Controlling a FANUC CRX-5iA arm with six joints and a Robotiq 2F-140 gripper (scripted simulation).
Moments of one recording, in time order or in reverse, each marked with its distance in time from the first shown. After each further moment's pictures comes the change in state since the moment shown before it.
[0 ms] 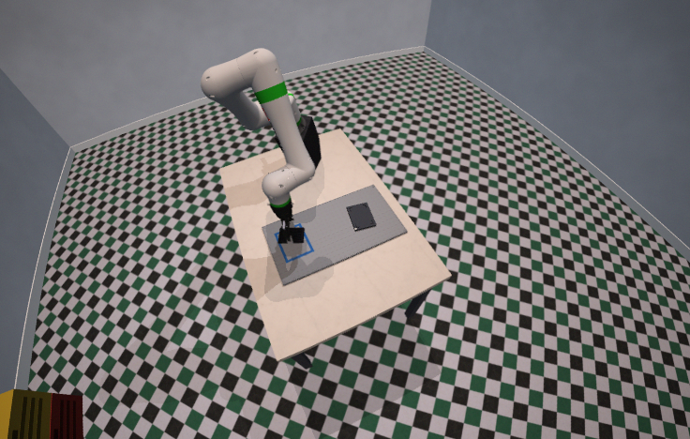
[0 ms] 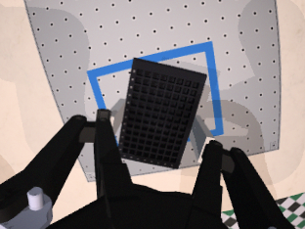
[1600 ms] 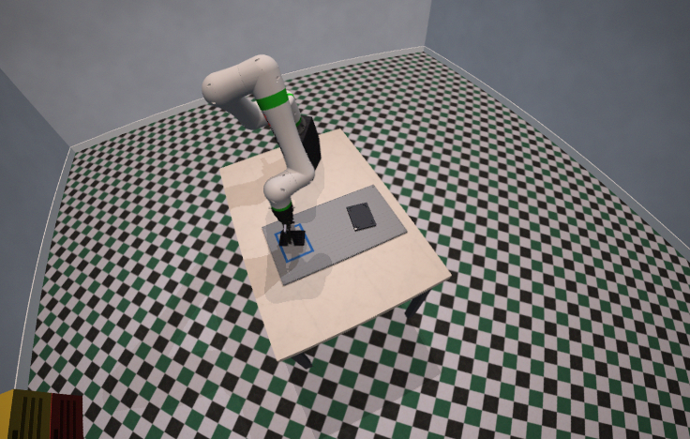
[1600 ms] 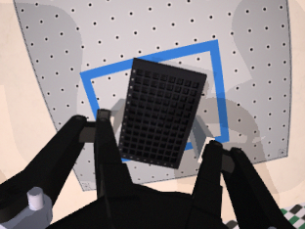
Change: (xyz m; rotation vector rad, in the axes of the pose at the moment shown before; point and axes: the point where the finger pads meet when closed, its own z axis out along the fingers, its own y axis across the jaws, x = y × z) arm 0.000 0.000 0.026 0.000 0.000 0.000
